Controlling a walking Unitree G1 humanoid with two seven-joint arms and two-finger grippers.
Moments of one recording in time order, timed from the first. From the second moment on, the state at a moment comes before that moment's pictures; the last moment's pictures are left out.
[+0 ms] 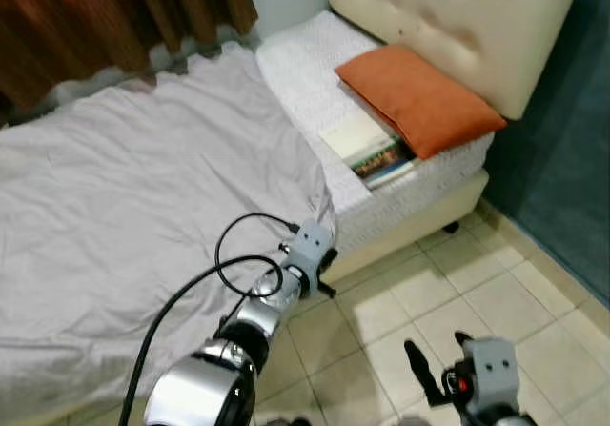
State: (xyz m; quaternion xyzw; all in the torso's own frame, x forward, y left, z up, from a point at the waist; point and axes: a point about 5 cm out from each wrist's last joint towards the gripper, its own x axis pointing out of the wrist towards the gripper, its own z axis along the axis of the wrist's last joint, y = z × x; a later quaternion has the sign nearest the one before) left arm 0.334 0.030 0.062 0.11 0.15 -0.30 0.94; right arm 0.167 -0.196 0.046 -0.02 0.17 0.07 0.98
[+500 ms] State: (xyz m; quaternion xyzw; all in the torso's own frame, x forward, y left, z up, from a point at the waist) left arm 0.319 0.025 0.041 0.25 0.17 -0.32 0.90; right arm 0.156 -0.191 0.046 -0.05 0.19 0.10 0.98
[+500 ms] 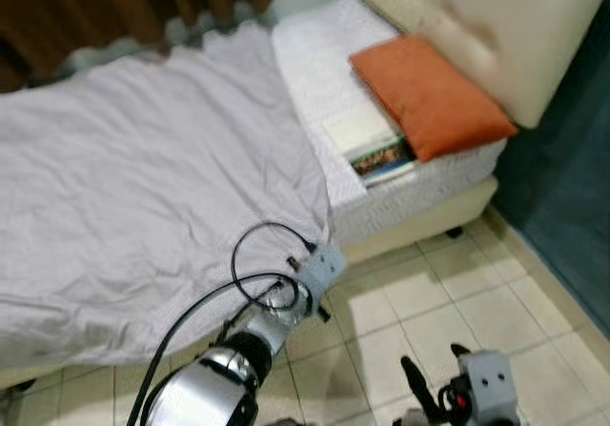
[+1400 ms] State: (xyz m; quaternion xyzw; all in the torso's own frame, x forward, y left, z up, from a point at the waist) left arm 0.297 0.148 0.069 -0.03 0.01 -0.15 0.99; right arm 0.223 -0.215 0.075 0.02 0.05 -0.02 1.00
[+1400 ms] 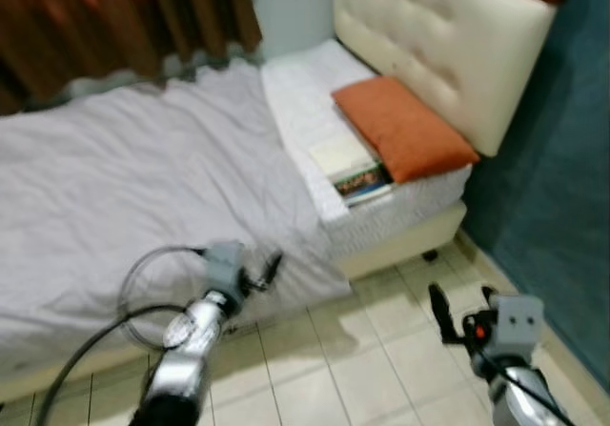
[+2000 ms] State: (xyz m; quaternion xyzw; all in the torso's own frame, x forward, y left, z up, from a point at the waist) left arm 0.255 0.167 0.063 0.02 0.01 -0.07 1.00; right arm 0.245 -0.207 0.059 0.00 0.07 0.02 1.00
